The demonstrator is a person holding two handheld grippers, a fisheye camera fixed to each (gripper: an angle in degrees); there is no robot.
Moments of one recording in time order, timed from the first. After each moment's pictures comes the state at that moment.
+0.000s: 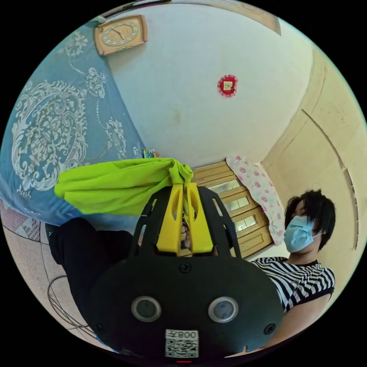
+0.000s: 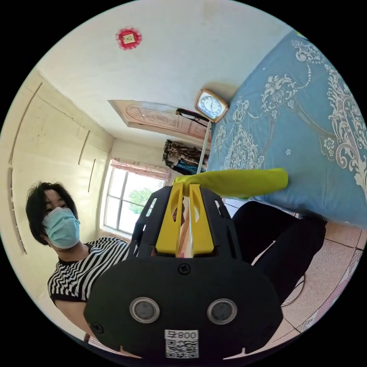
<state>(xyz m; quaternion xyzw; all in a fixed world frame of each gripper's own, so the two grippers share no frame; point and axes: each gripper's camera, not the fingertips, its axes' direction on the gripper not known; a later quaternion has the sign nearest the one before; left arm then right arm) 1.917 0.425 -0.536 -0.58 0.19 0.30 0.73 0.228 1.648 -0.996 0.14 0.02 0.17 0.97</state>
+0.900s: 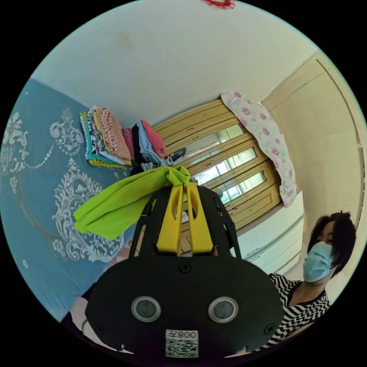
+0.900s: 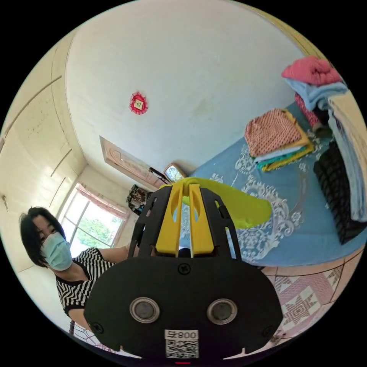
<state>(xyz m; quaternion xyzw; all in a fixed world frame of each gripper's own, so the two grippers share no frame) 1.833 0.833 -0.261 -0.72 0.21 0.38 0.53 0.039 1.616 -1.264 0.29 0.25 0.11 0.92</state>
